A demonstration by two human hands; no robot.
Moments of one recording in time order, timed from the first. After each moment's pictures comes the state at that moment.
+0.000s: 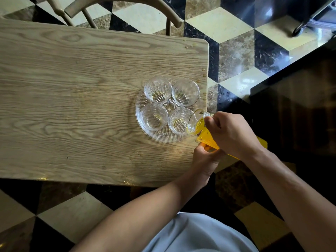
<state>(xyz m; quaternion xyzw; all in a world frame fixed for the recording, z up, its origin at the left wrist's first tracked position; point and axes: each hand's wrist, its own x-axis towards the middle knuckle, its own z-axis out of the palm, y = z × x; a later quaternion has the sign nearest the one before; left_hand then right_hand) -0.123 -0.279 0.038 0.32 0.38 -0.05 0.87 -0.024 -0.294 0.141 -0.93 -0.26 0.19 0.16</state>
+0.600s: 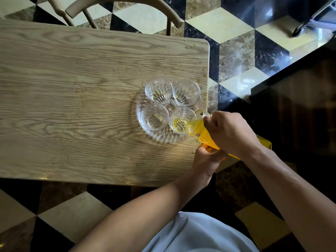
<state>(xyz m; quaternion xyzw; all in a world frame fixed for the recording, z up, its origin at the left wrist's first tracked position) -0.123 -0.279 0.043 0.28 0.38 -0.07 0.88 -0.022 -0.288 0.142 -0.94 -0.26 0.20 0.12</state>
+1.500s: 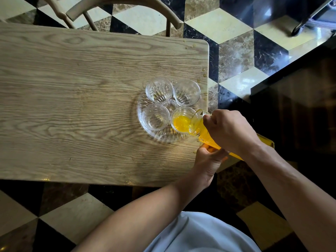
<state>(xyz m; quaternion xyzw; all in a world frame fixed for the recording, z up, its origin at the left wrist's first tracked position) -0.123 -0.279 0.055 0.28 0.36 -0.05 0.89 -0.024 -0.282 0.147 -0.94 -0.25 0.20 0.09</state>
